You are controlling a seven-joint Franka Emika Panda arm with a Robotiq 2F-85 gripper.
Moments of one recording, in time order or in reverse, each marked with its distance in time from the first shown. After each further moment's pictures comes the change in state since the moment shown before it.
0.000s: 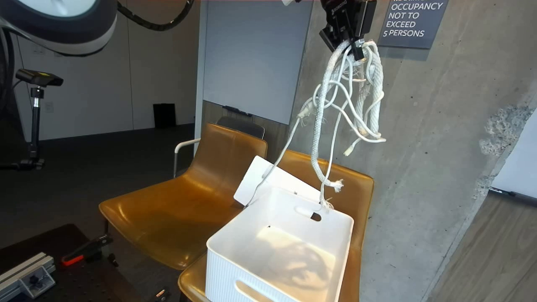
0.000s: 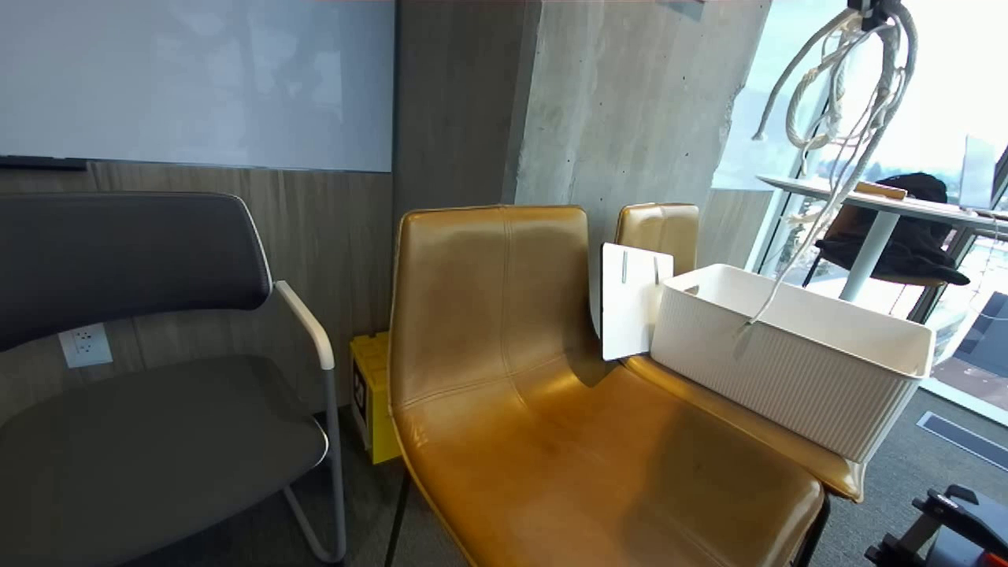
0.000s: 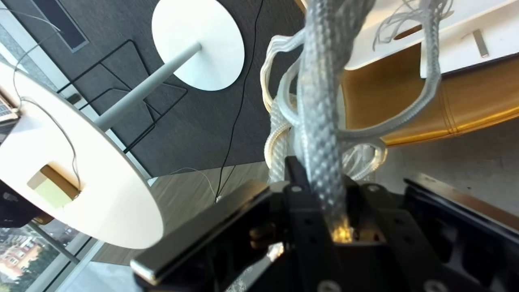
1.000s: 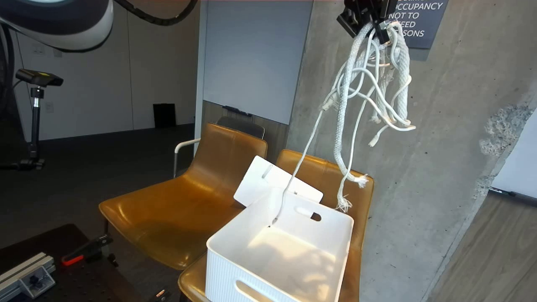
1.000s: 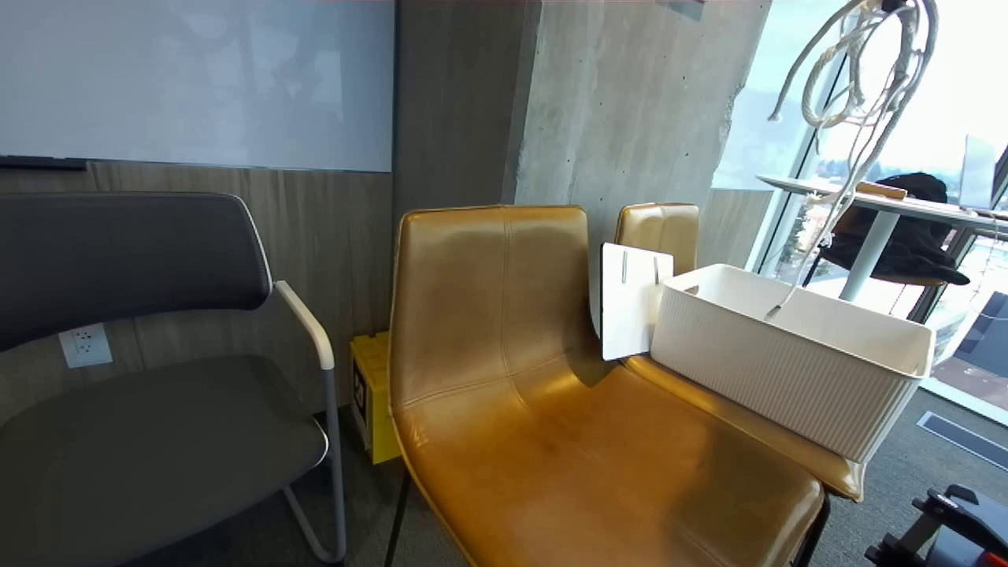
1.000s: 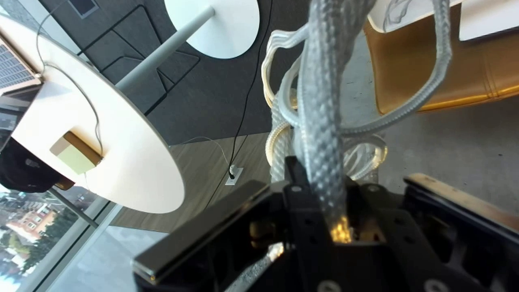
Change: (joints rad) arm -0.046 -0.022 -0.013 0.000 0.000 0.095 -0.054
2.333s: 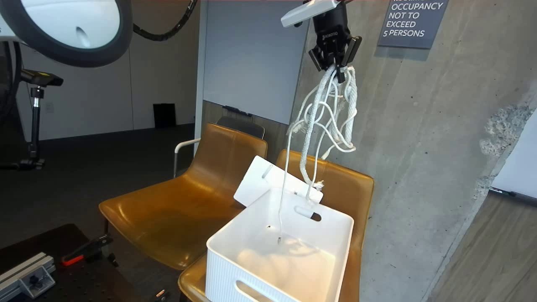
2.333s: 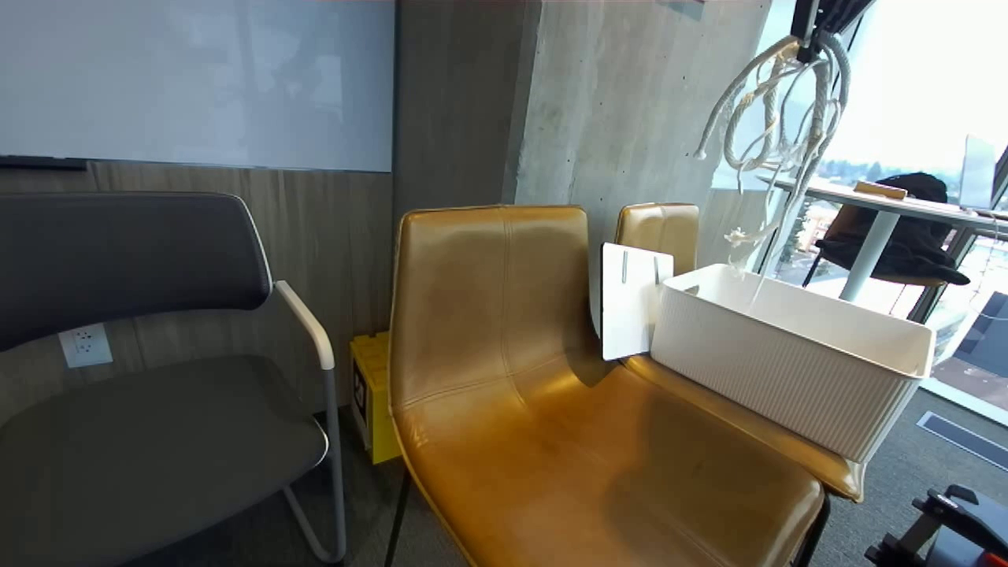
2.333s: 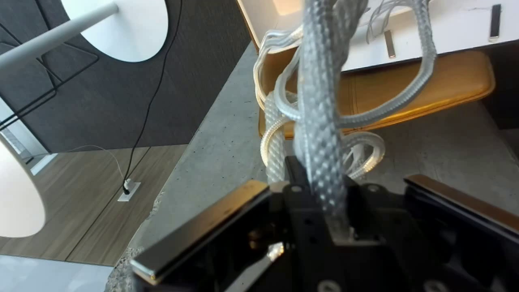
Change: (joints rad) arm 0.018 0.089 0.095 -0.004 0.149 0.017 -0.076
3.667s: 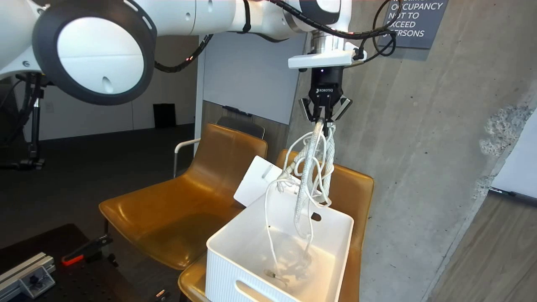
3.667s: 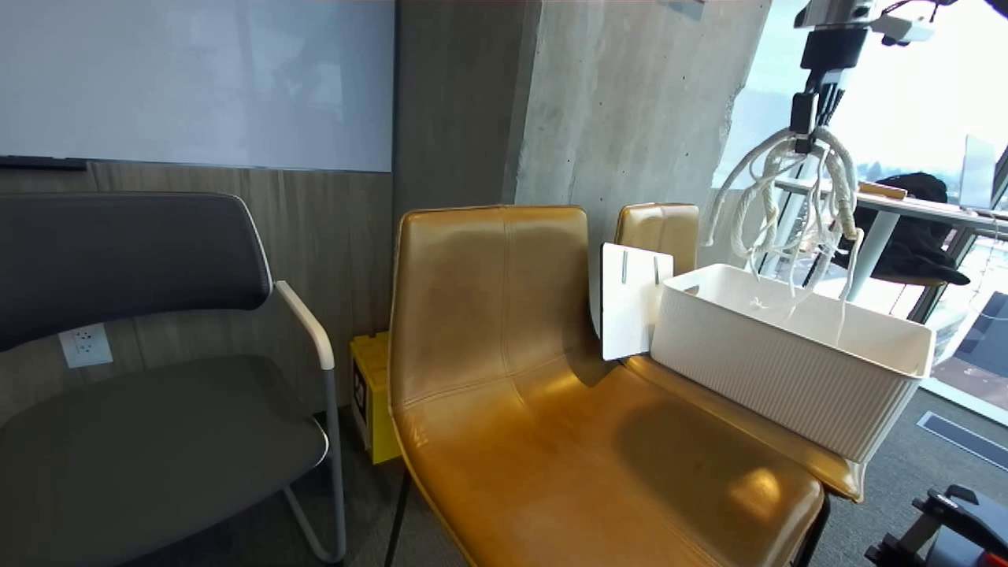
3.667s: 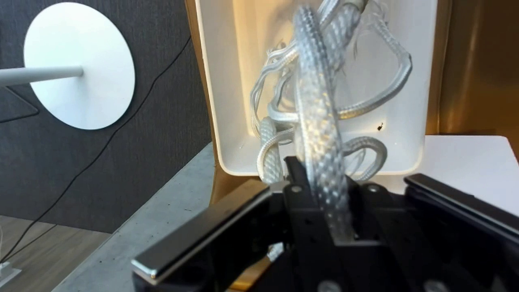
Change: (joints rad) arm -0.042 0.132 0.030 -0.003 0.011 -0.207 -0.304
